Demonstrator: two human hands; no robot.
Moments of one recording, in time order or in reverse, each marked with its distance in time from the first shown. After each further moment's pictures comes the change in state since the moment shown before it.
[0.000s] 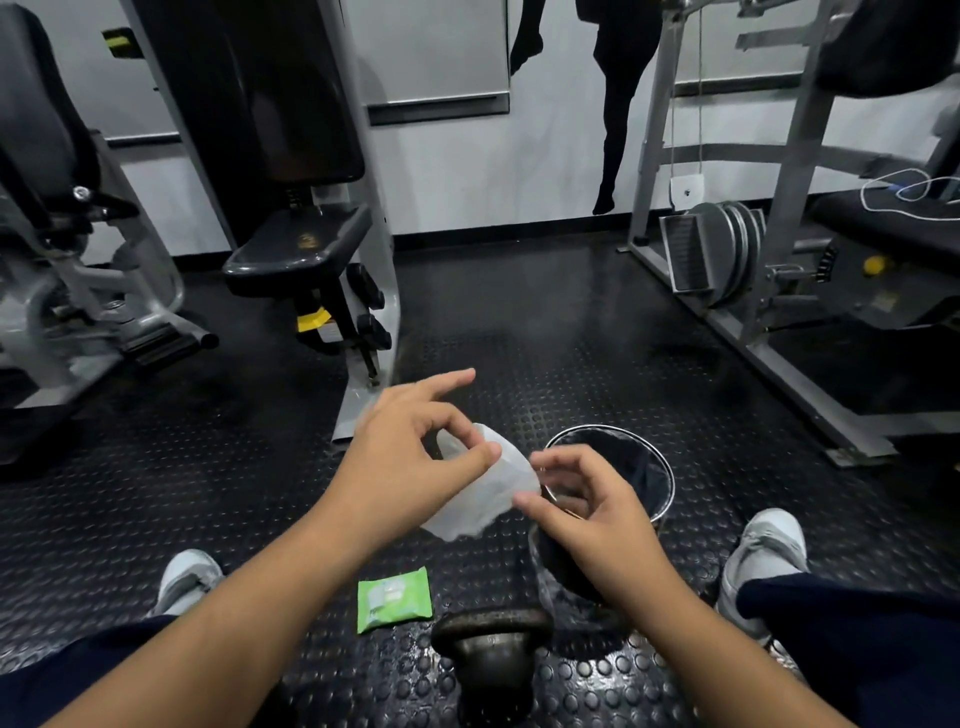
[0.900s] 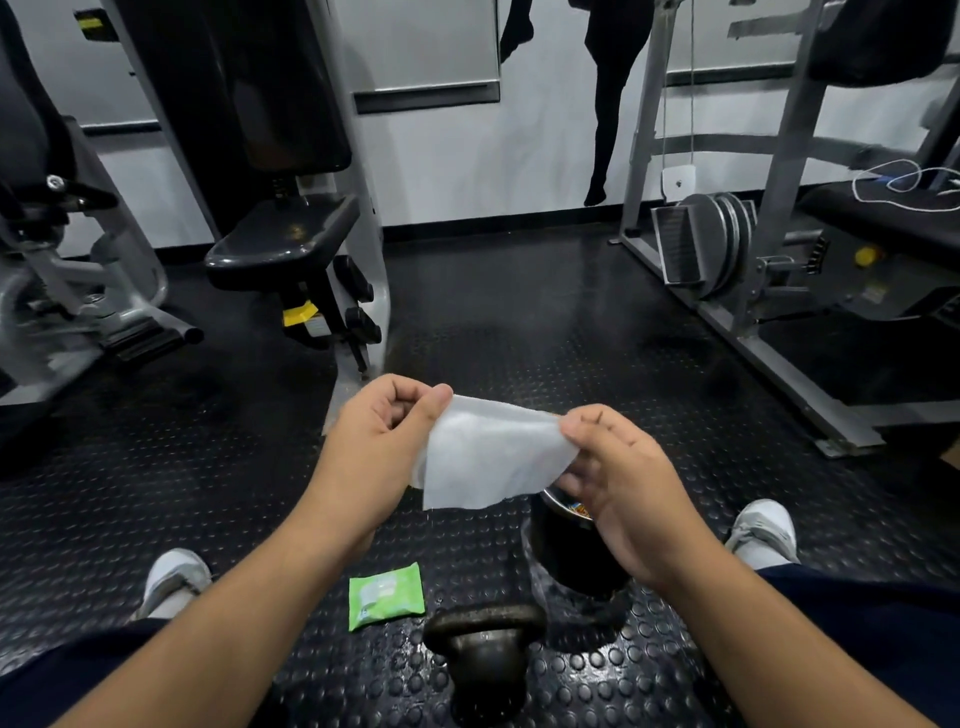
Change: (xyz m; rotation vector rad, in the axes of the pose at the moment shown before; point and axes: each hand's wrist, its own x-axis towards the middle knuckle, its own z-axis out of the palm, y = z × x) left_hand 0.008 -0.008 0.009 -0.553 0.127 -0.262; right_hand 0.026 -0.026 -0.017 0.520 -0.012 0.170
